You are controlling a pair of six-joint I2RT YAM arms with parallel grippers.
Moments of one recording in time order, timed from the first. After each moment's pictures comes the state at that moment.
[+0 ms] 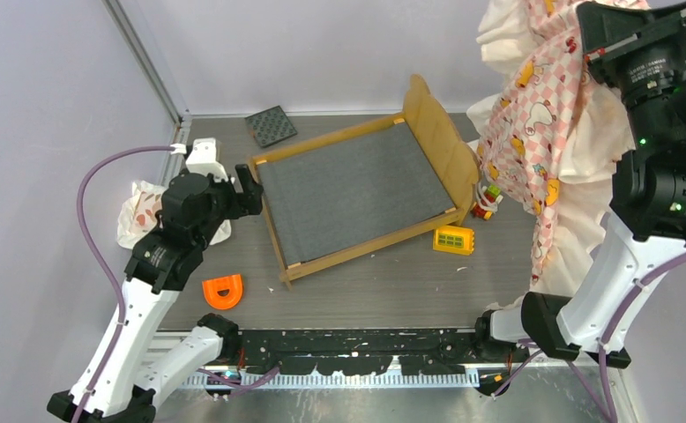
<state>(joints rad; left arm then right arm) -0.41 0.81 1.14 -0.66 -0.25 -0.28 -0.18 1.38 2.50 -0.82 -0.17 0.79</state>
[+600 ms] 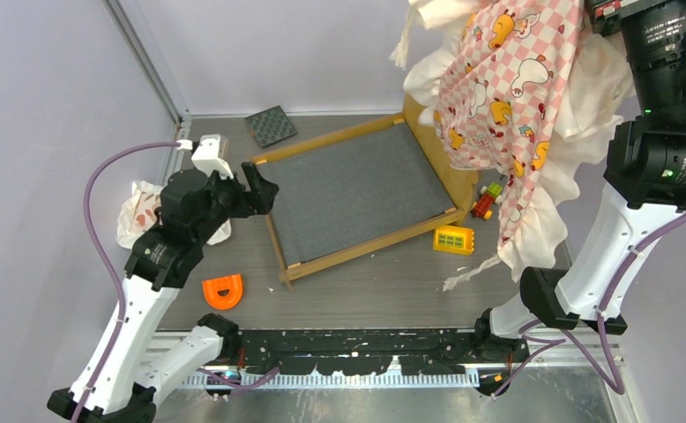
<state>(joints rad) -0.41 0.83 1.15 -0.64 -0.06 -0.37 -0.12 1.54 2.67 -0.52 -0.36 1.08</state>
